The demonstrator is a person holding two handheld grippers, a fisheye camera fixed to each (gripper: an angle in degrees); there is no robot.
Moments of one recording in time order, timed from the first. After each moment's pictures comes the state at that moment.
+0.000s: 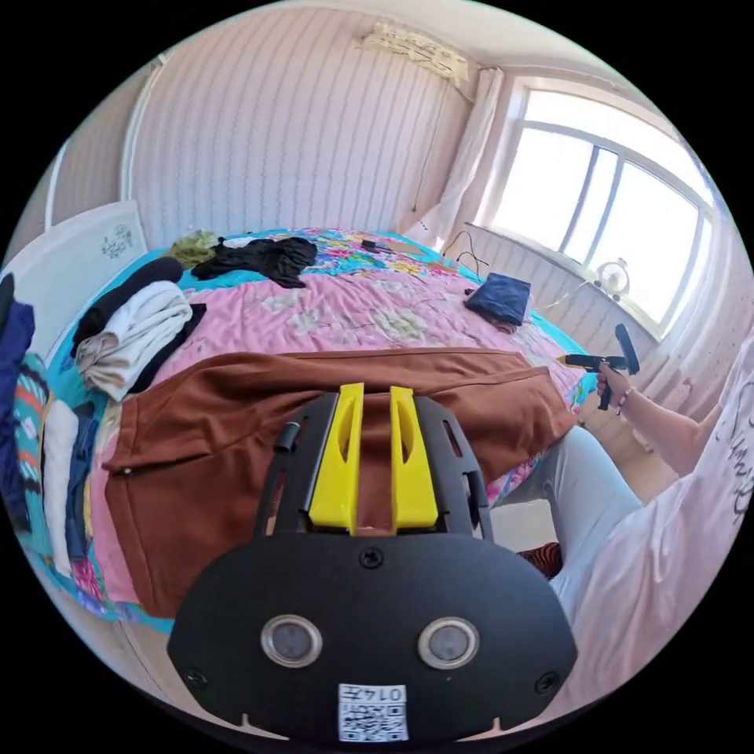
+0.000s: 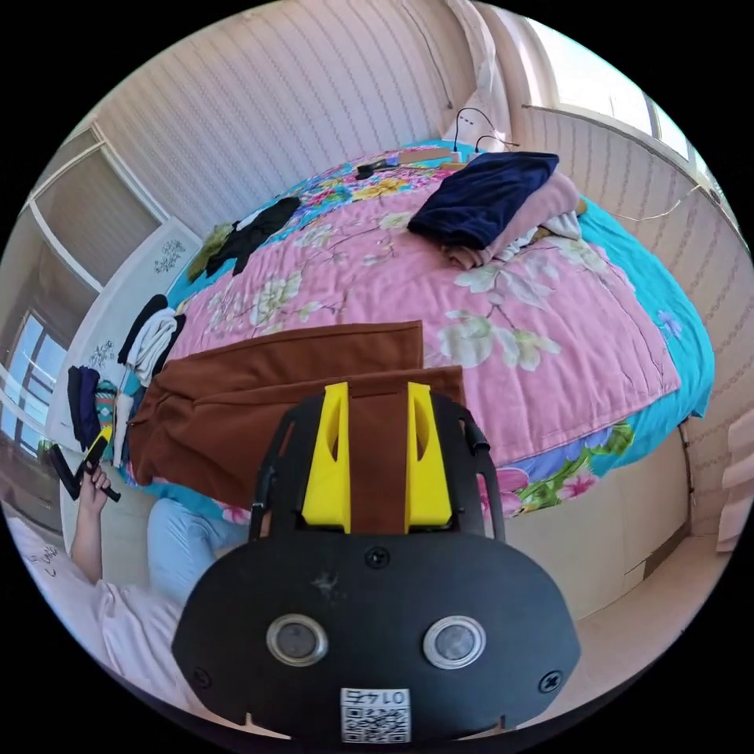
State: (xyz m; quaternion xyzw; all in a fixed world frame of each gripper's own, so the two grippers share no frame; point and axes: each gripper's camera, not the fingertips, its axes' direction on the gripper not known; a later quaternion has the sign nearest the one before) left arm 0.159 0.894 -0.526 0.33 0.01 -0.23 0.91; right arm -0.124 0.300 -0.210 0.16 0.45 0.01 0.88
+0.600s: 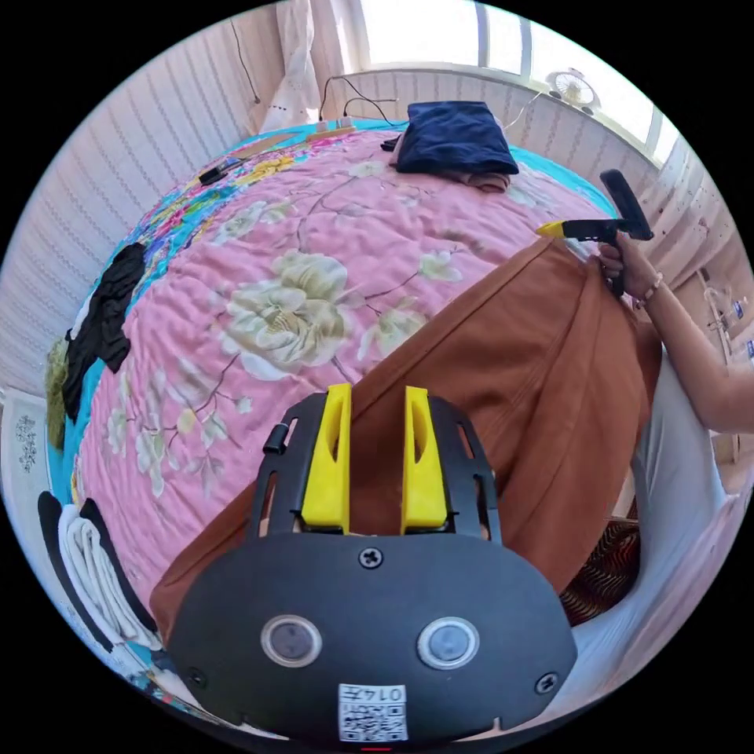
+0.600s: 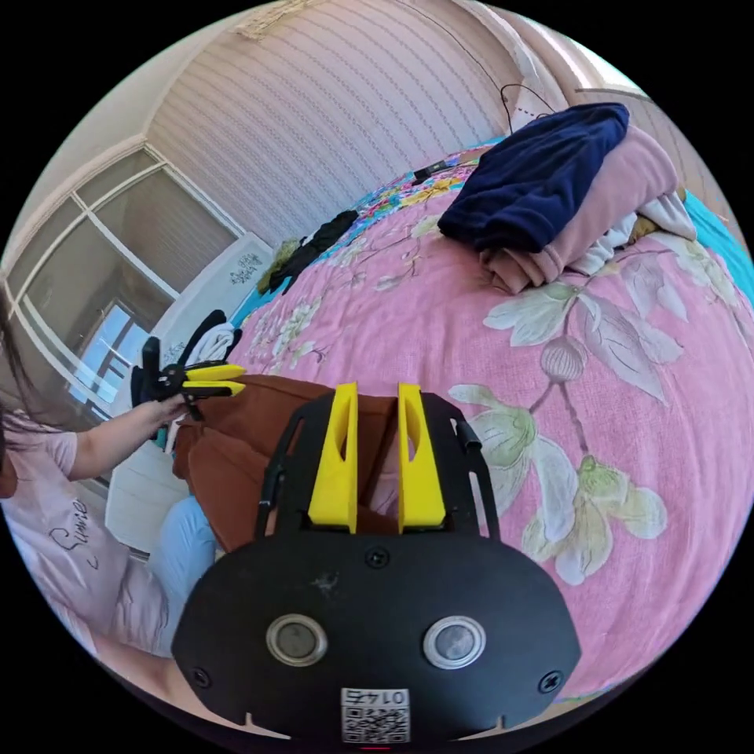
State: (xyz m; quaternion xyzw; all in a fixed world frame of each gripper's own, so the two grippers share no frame) left arm 0.206 0.453 -0.309 0.10 0.01 0.02 0.99; right arm 0.098 0.298 -0.273 0.12 0.24 -0.05 0.96
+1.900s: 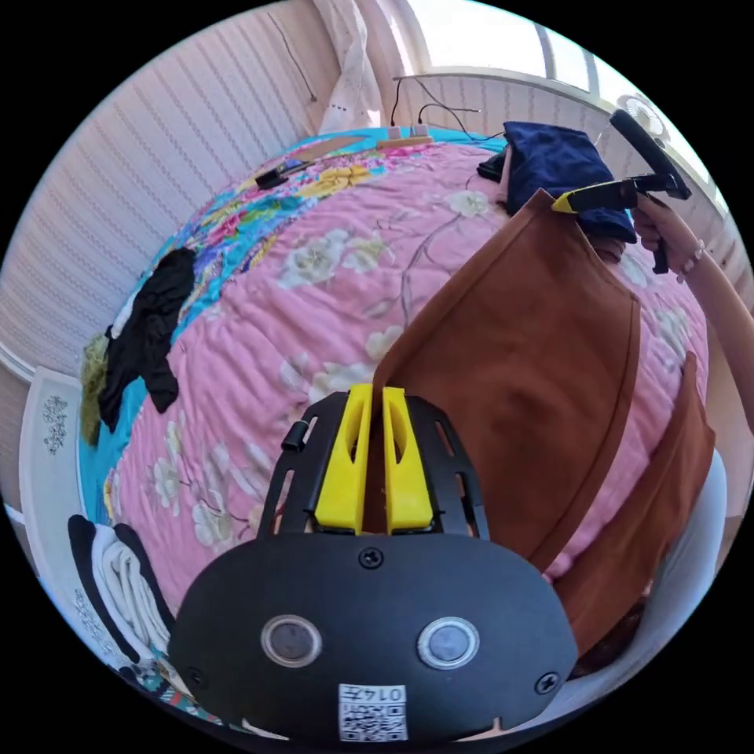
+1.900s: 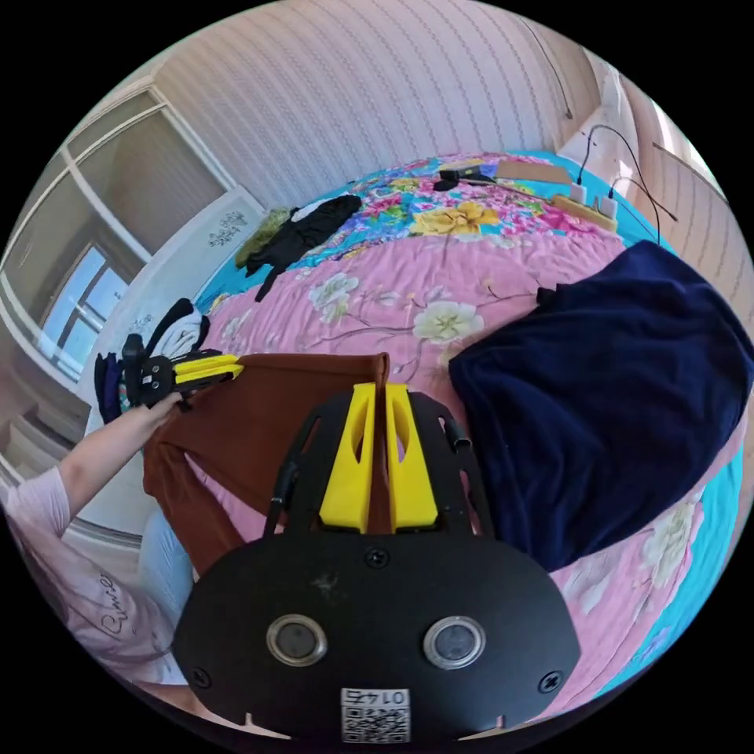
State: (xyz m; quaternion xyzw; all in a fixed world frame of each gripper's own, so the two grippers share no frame) left arm 0.152 0.281 -0.198 0.10 -0.04 -0.06 0.99; right arm 0.144 0.173 -0.309 0.04 0.38 -0.05 0.92
